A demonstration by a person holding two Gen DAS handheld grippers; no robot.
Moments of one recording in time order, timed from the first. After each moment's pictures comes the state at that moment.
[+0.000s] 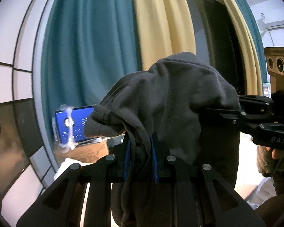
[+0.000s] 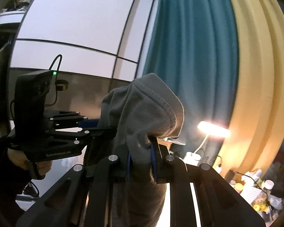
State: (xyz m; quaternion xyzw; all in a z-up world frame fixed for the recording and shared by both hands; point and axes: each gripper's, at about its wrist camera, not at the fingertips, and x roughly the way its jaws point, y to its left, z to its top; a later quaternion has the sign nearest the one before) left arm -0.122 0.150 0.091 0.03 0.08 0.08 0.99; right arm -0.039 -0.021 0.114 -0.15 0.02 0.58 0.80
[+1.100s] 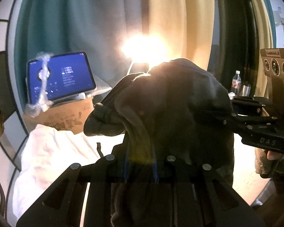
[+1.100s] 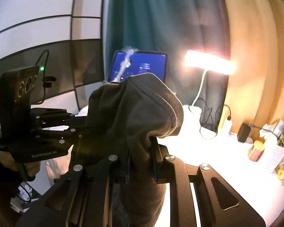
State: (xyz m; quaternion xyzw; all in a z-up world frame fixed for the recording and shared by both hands) left arm 0.003 0.190 0.010 -0.02 0.23 0.05 0.97; right arm 0.105 0.041 0.005 -0.13 0.20 0.53 0.81
